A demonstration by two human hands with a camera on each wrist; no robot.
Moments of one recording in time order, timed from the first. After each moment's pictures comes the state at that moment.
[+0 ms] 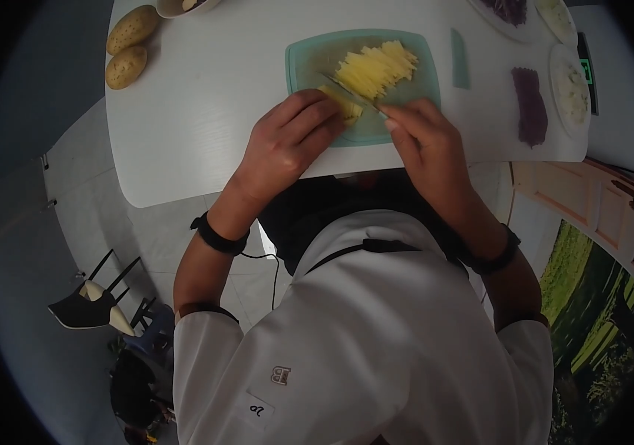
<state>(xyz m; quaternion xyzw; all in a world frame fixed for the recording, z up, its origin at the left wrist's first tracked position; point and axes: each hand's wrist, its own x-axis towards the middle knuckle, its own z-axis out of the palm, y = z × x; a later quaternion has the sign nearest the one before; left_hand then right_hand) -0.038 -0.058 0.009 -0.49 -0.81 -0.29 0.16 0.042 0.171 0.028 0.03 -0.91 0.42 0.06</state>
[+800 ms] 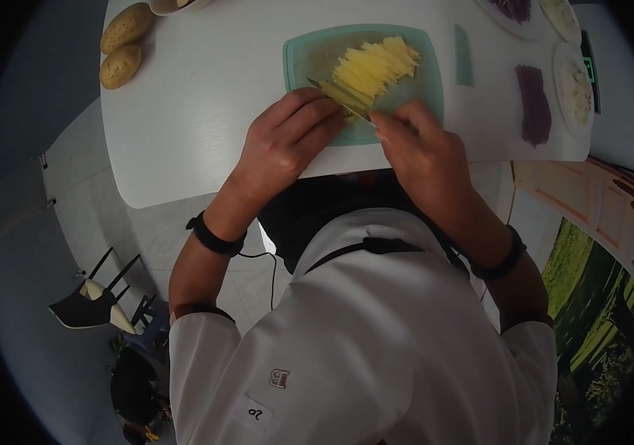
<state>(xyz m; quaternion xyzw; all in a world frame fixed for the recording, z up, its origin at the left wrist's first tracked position) -0.039 -0.059 0.007 -0.49 -0.81 -0.29 0.17 0.044 0.162 0.036 0.13 -0.95 0.28 0.10</state>
